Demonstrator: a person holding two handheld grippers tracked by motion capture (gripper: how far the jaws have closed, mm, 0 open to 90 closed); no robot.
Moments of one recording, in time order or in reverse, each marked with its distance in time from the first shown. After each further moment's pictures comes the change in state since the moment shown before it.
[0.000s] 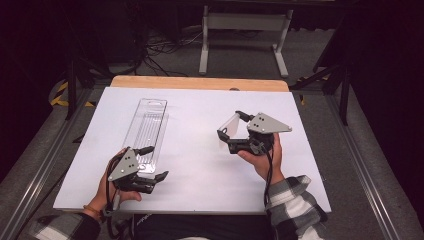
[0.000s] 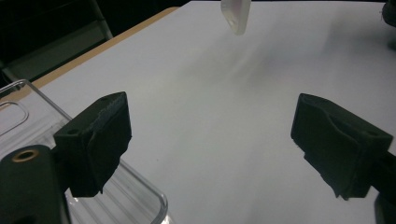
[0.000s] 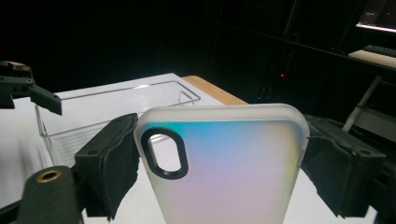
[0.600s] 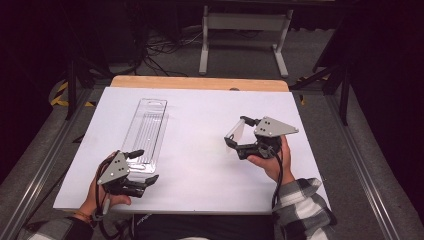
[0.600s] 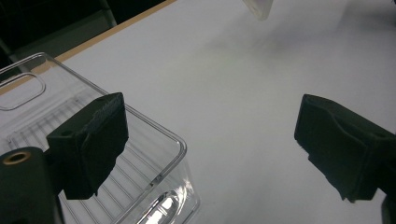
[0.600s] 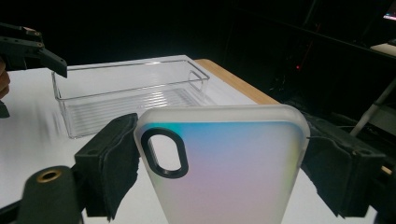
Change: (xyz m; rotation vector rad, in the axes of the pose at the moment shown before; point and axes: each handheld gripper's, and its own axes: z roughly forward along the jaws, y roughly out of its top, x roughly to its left) left arm 0.008 -0.019 -0.023 0.025 0.014 -0.021; right arm -0.012 -0.012 -0.015 0.058 0.072 -0.051
